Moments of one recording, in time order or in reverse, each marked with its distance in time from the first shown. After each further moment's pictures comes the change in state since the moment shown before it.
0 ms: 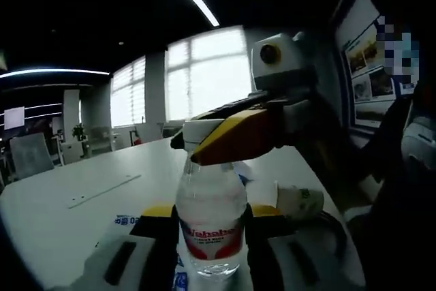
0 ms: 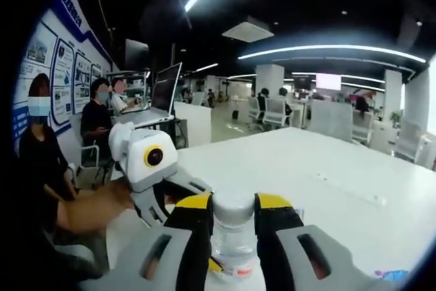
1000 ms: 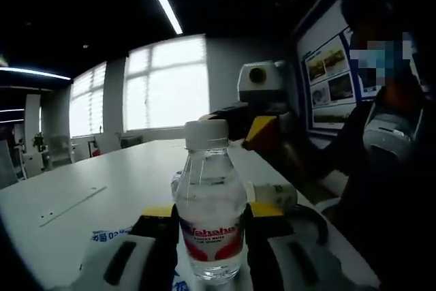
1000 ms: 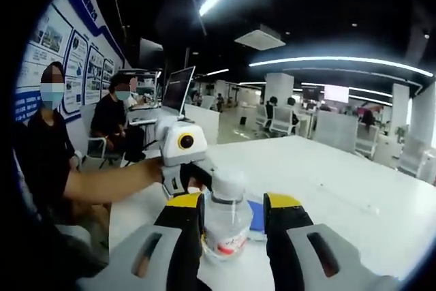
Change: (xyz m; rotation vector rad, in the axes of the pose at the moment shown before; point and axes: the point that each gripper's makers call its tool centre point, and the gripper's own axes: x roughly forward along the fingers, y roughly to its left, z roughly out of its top) left arm 0.000 -0.010 0.001 0.027 -0.076 -0.298; right arm -0.040 -0.006 -0.008 -0.084 -0.040 0.065
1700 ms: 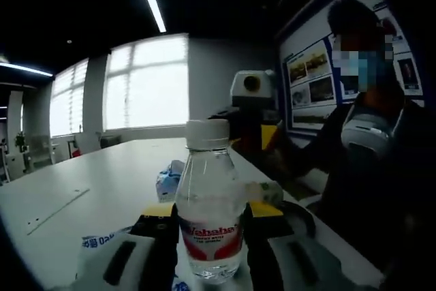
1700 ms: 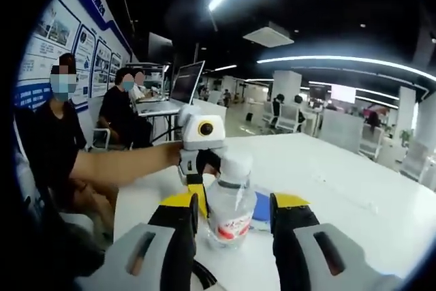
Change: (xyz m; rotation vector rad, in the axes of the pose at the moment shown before) left arm 0.002 -0.012 -0.001 -0.002 0.002 -0.153; right arm -0.014 0.015 -0.013 -0.054 0.040 0.027
